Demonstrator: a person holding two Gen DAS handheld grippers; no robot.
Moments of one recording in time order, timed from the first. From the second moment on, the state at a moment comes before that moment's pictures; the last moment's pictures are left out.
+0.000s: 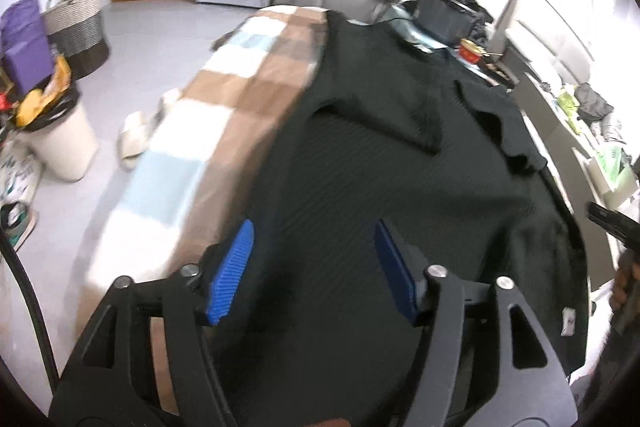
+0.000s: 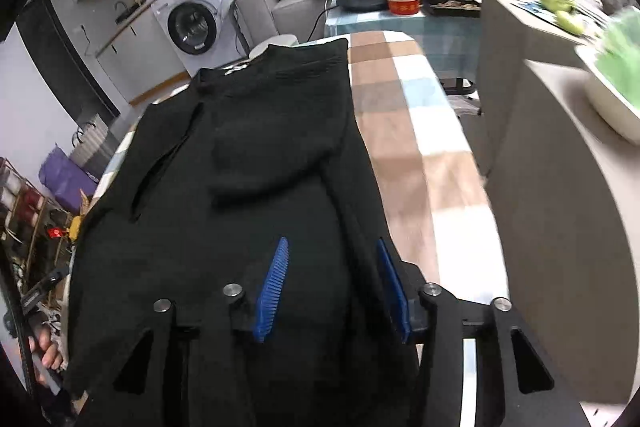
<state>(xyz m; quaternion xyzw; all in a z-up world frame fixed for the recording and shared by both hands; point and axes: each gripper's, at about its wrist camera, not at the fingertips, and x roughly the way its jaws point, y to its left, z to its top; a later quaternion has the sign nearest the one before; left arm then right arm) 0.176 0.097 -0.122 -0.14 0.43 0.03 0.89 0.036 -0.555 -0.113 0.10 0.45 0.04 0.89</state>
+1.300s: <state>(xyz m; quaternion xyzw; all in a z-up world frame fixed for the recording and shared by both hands) -0.034 0.012 -0.126 0.02 0.41 -0.06 0.91 -0.192 -0.550 -0.153 0.09 0.50 0.03 0.86</state>
